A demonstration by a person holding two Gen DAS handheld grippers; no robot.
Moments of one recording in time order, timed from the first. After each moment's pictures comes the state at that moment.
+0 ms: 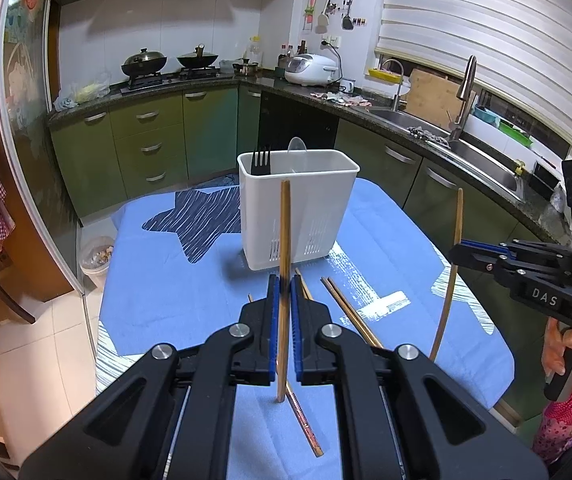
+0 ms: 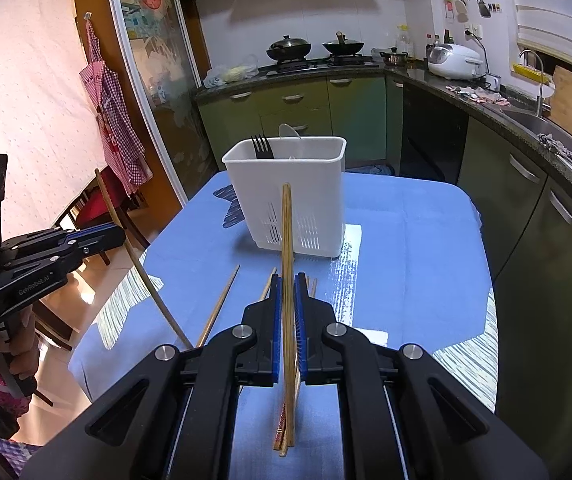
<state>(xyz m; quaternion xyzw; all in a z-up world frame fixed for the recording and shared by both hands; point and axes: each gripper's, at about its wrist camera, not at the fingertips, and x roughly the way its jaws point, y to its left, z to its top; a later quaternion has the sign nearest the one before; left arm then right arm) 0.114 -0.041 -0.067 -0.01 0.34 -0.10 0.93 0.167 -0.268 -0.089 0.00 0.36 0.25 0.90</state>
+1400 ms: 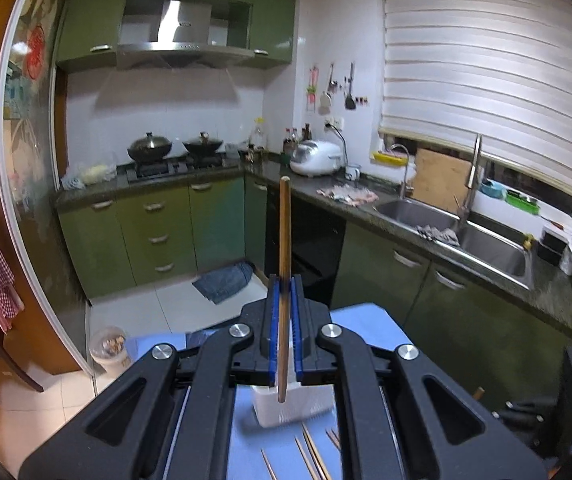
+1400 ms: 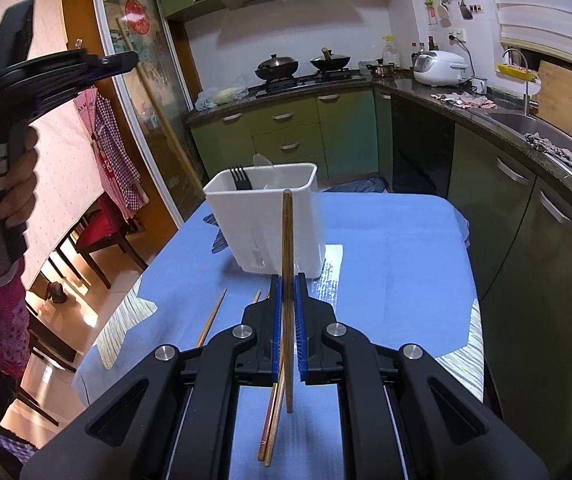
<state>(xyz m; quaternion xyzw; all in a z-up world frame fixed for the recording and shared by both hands) 0.213 -0.054 0.078 -0.01 0.20 -0.08 0.98 0.171 -0.301 -0.072 0.03 0.33 0.24 0.91</state>
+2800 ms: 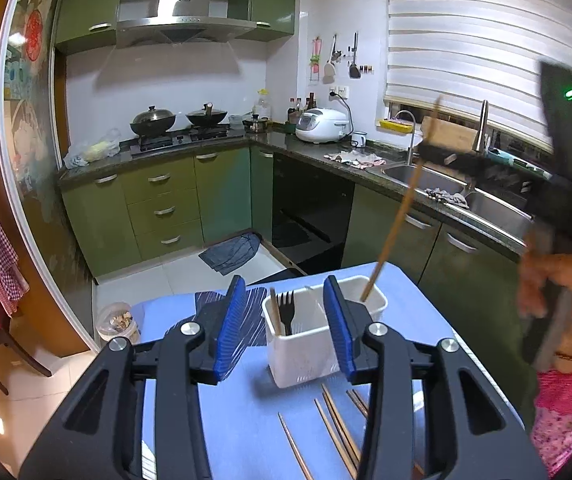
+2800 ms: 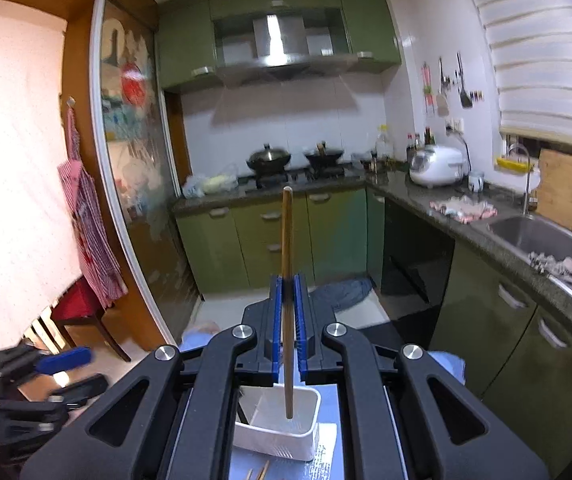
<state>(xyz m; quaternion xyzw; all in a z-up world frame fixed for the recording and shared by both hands) 0.193 -0.037 0.020 0.01 0.25 -0.08 0.96 0.314 -0.230 0.061 0.03 0.20 0.21 0.96</state>
